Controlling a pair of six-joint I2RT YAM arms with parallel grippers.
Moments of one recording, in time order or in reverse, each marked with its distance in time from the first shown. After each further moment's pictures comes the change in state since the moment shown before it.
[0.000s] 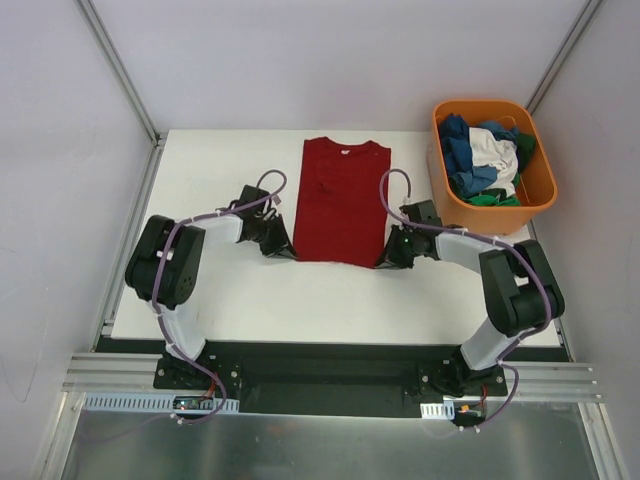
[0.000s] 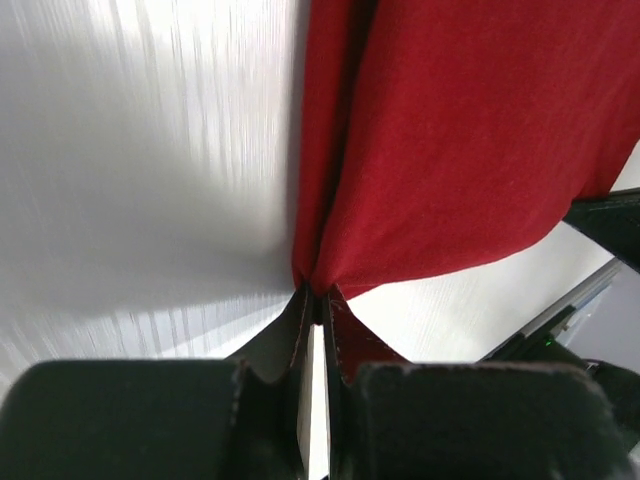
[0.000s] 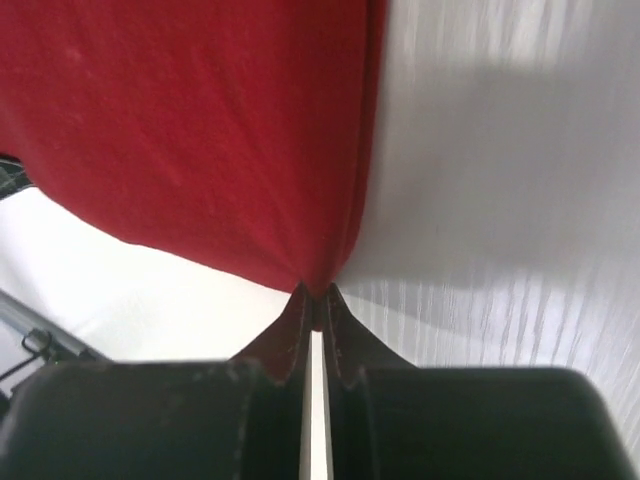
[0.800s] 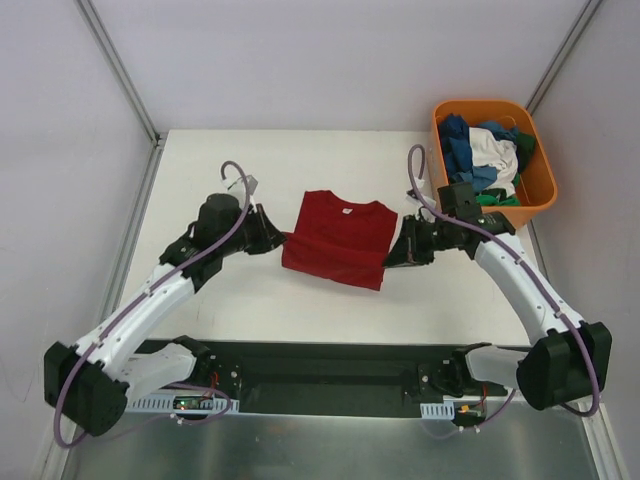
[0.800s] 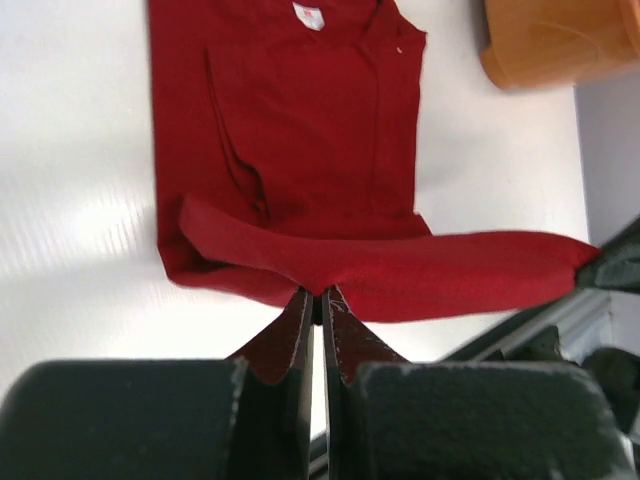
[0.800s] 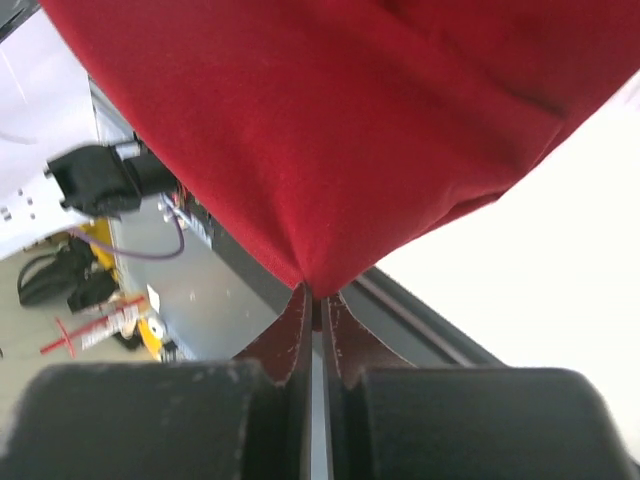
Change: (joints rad) left arm -0.155 -0.845 -0.196 -0.112 -0.300 -0.008; right arm -0.024 -0.445 0.190 -0.624 -0.328 -0.264
